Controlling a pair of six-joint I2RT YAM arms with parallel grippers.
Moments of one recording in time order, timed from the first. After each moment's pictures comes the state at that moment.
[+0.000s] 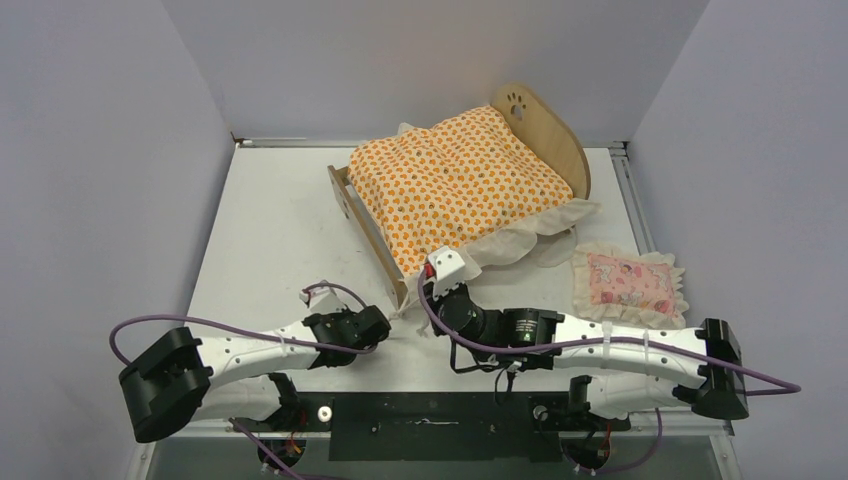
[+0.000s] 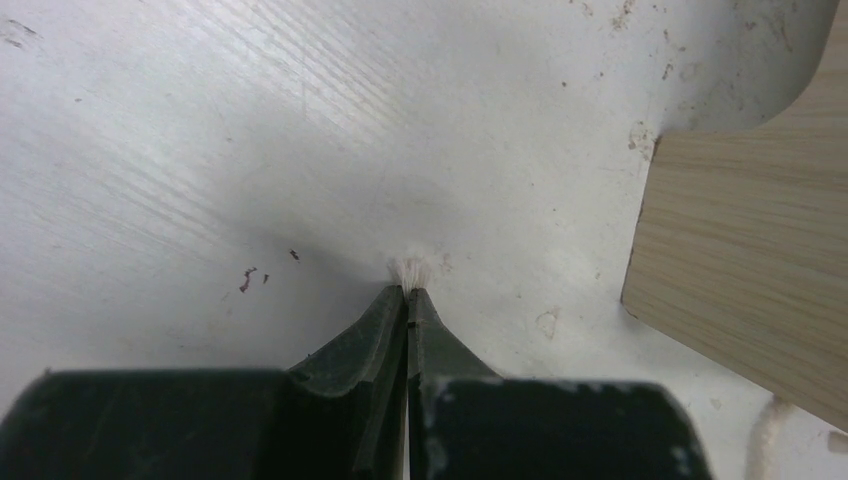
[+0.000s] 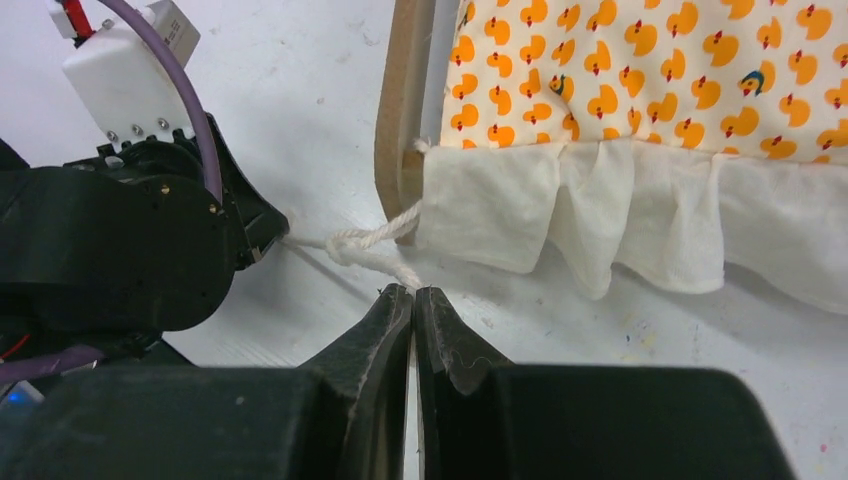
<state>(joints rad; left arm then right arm) -1.03 1.17 0.47 -0.58 -0.65 -1.64 1.34 1.16 0.92 -0.32 0.63 0.42</state>
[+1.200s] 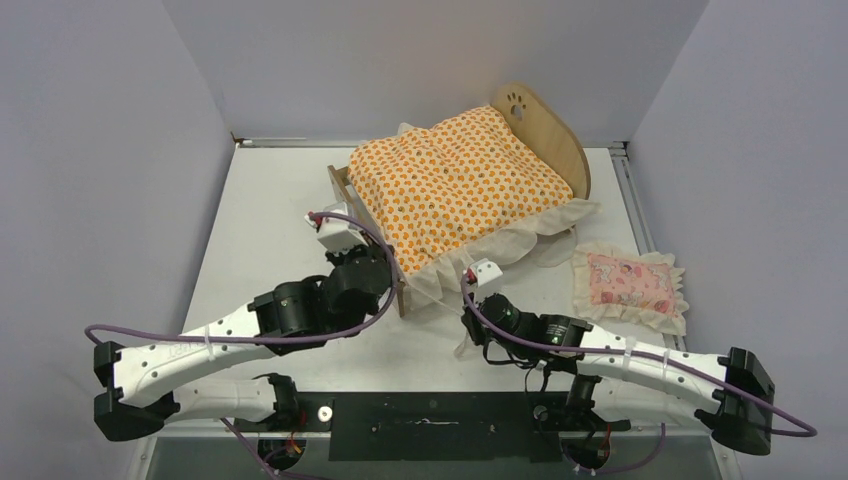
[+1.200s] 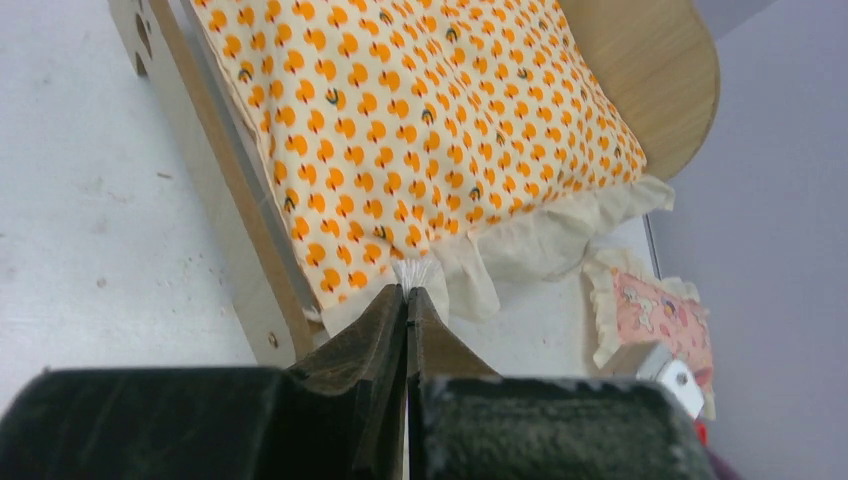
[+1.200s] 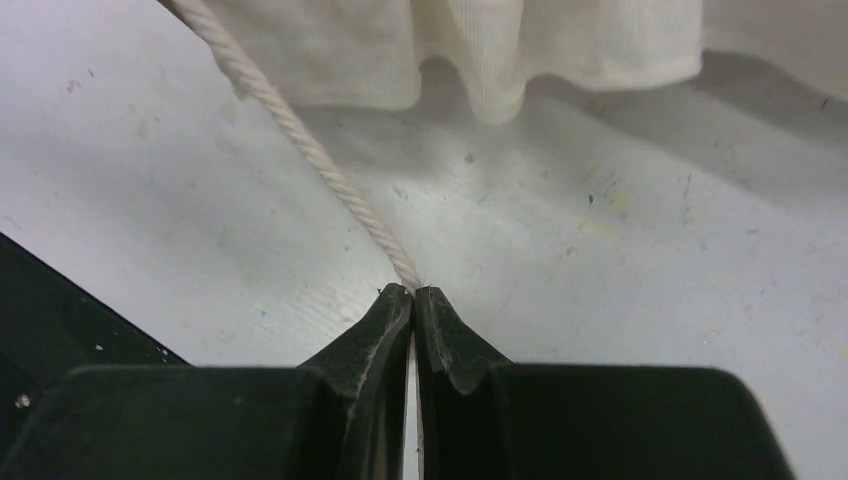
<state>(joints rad) -1.25 1.04 1.13 -0.61 -0.99 -1.02 1.12 0.96 0.63 -0.35 0.38 0.45</state>
